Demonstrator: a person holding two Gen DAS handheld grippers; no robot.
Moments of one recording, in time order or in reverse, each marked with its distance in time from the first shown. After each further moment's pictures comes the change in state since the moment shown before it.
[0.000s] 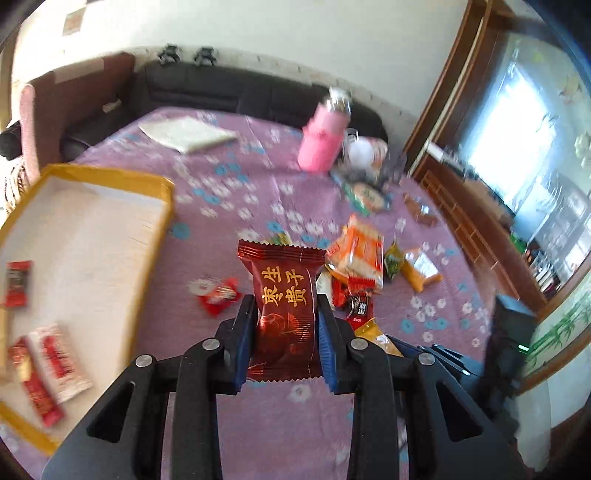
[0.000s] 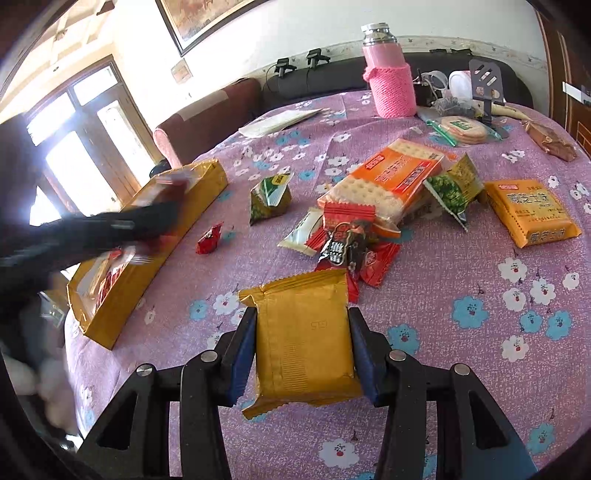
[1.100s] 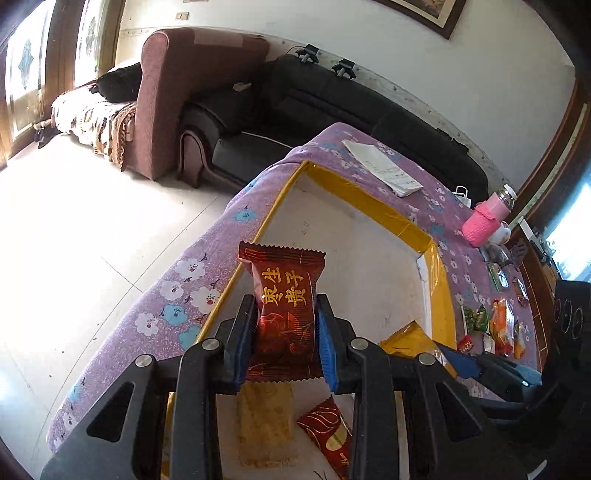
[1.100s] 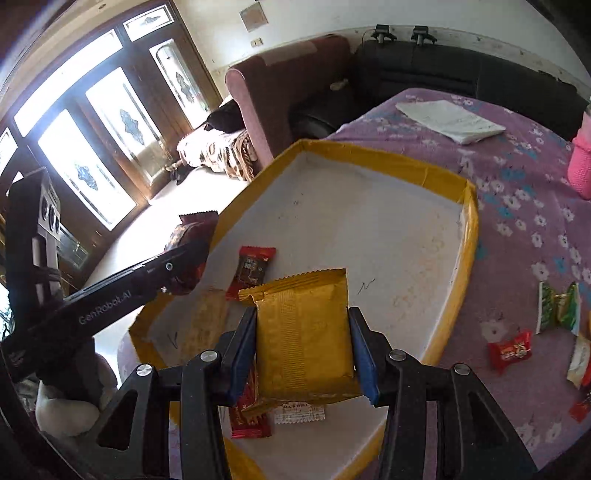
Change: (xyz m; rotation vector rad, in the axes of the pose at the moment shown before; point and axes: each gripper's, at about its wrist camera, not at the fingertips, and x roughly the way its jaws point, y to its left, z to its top) left arm -0.037 0.259 0.014 -0.305 -0.012 0.260; right arm 0.128 0.272 0.065 -0.198 0.209 0.119
